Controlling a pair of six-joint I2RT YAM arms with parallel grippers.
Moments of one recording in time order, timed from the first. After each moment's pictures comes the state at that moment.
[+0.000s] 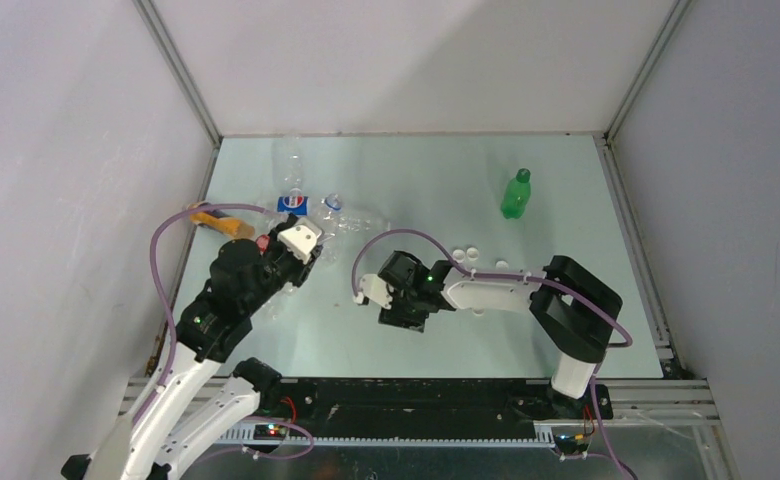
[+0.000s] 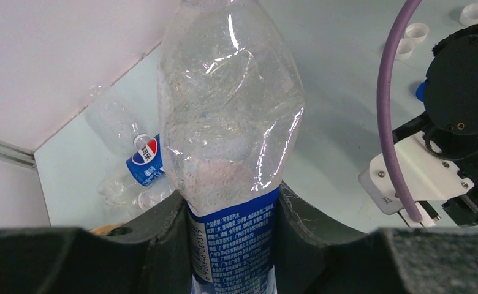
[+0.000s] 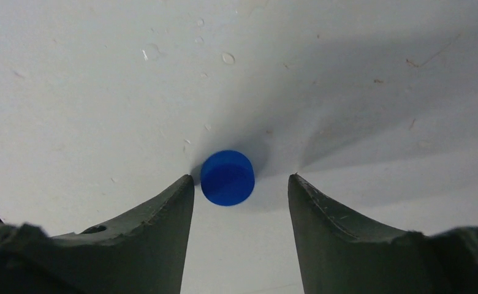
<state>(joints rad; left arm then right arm) -0.50 0.62 0.77 -0.43 0.02 0.35 1.04 1.78 1.07 -0.42 -0.06 -0.38</state>
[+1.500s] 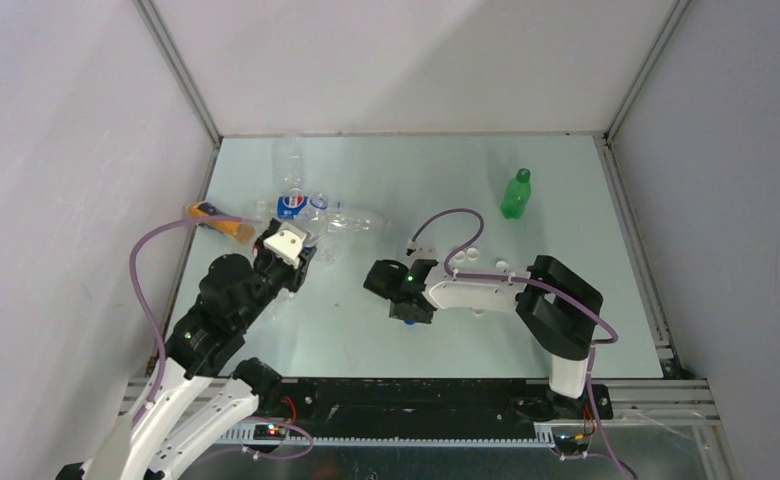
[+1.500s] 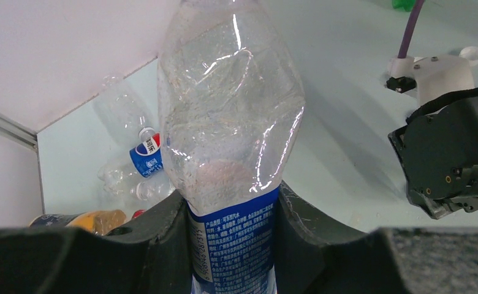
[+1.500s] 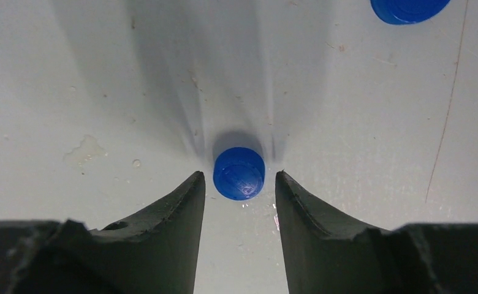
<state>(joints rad) -0.57 0.52 0.75 -0.43 -0.10 0.24 1.10 1.86 1.22 -0.72 0.37 1.25</state>
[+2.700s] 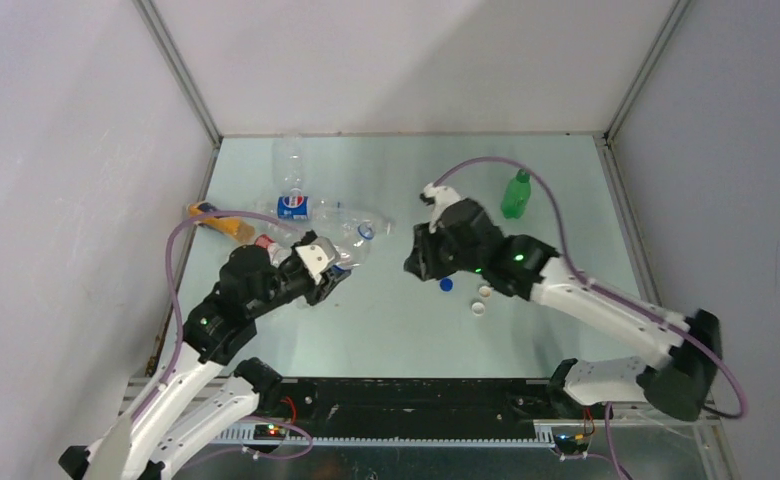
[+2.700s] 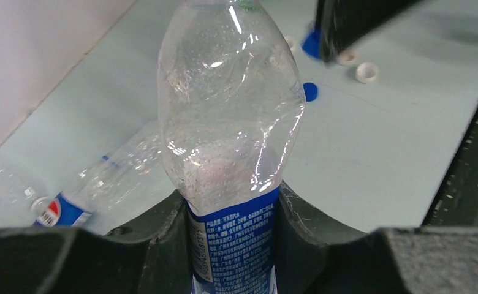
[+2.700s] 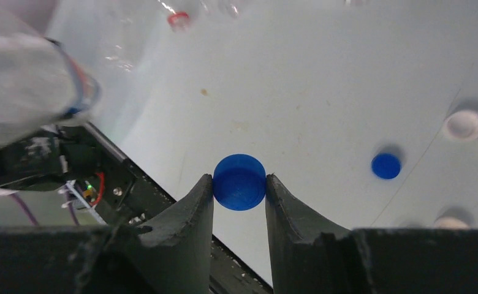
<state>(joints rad) -0.58 0.60 0.73 -0.42 0.28 0.31 0.94 1.32 1.14 -0.49 0.06 0.54</state>
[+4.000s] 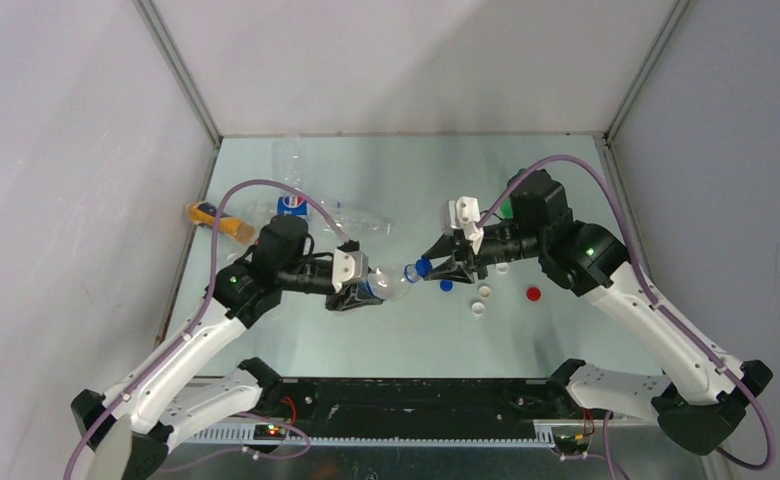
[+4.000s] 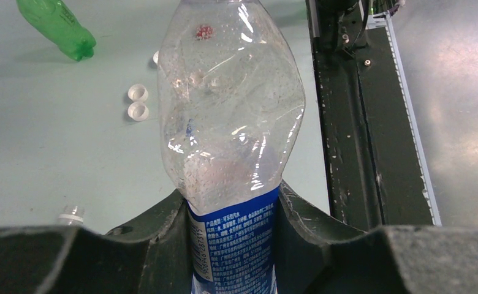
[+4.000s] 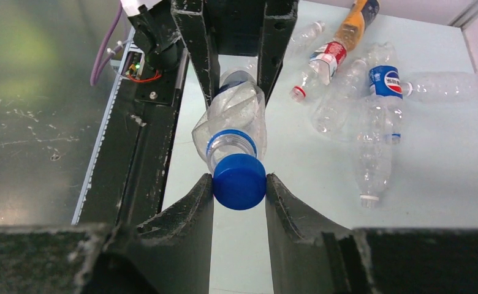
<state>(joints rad) -0.63 0.89 0.88 -0.52 0.83 0.54 0.72 1.10 1.29 -0.63 -0.83 -0.47</state>
